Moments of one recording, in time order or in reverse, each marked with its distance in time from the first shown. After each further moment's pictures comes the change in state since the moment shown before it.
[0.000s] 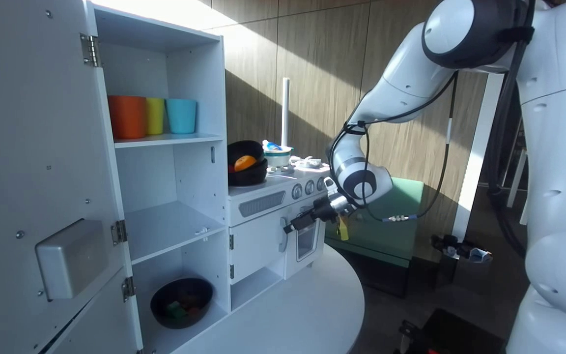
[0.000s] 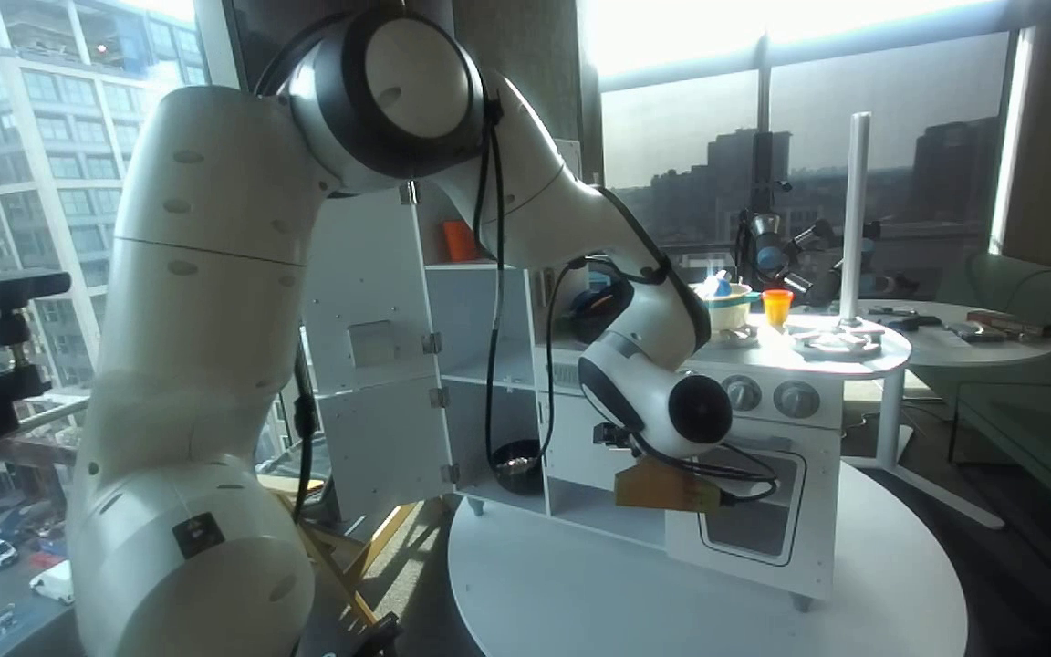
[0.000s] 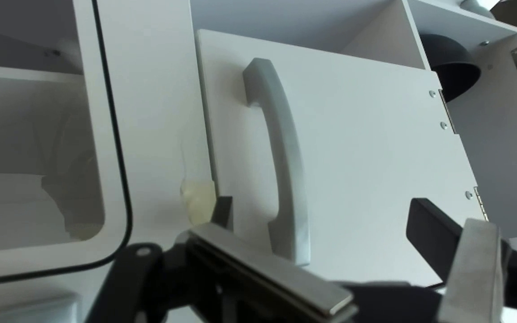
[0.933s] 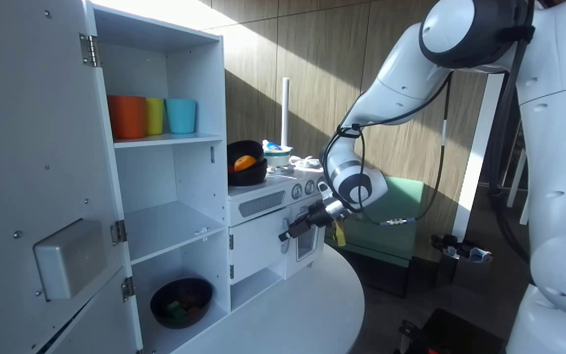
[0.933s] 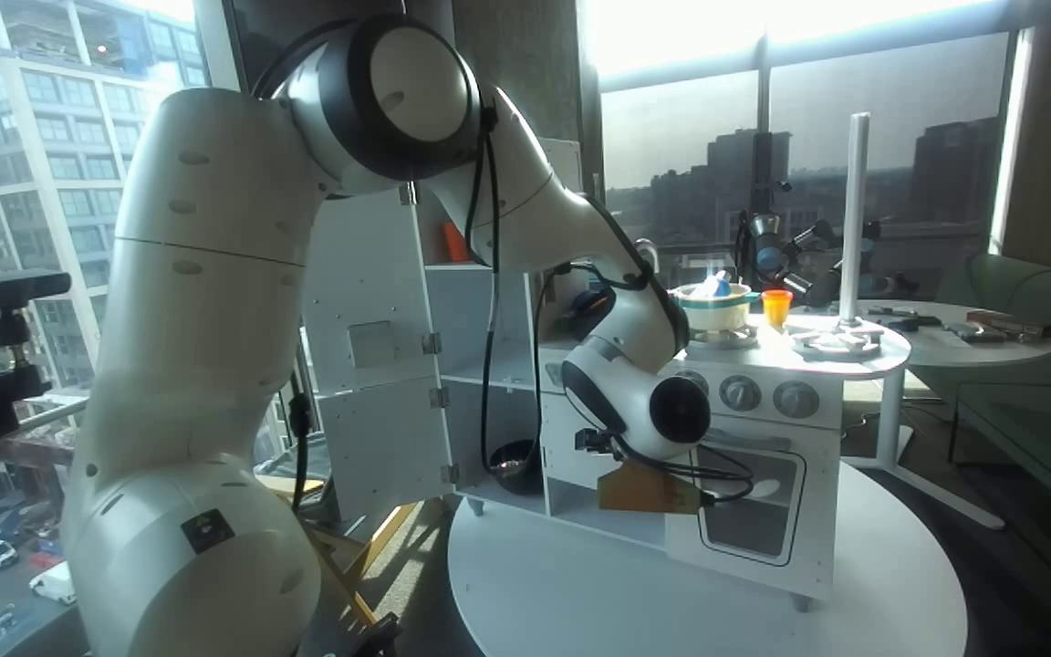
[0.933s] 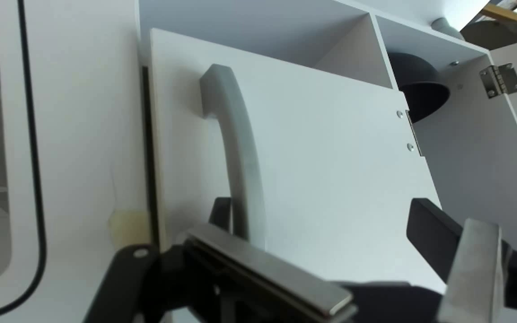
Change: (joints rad) arm 0.046 0.001 0.006 -0.026 0.000 0.013 -0.019
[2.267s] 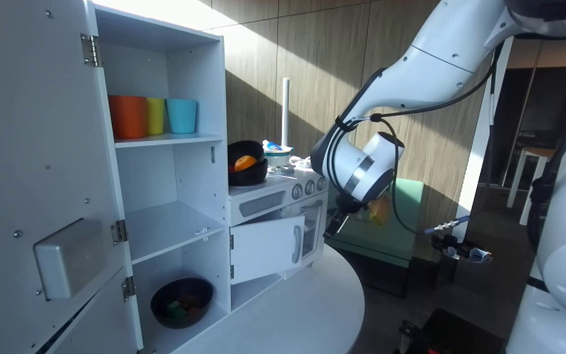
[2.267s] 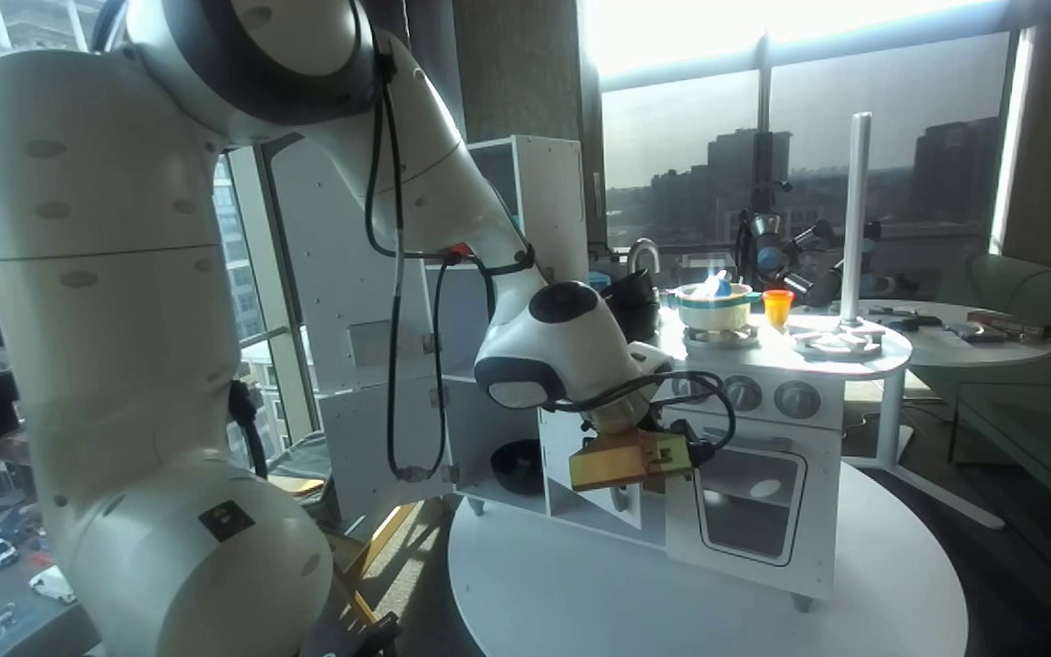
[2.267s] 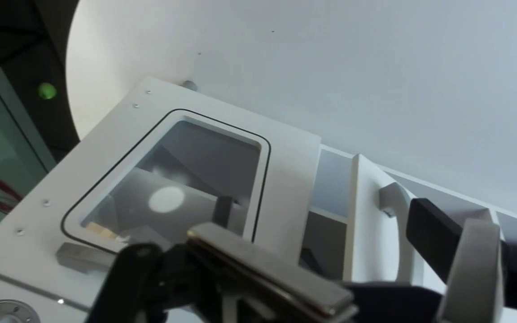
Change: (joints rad) arm 0.102 -0.279 0.055 -0.306 -0.543 0.833 0.583
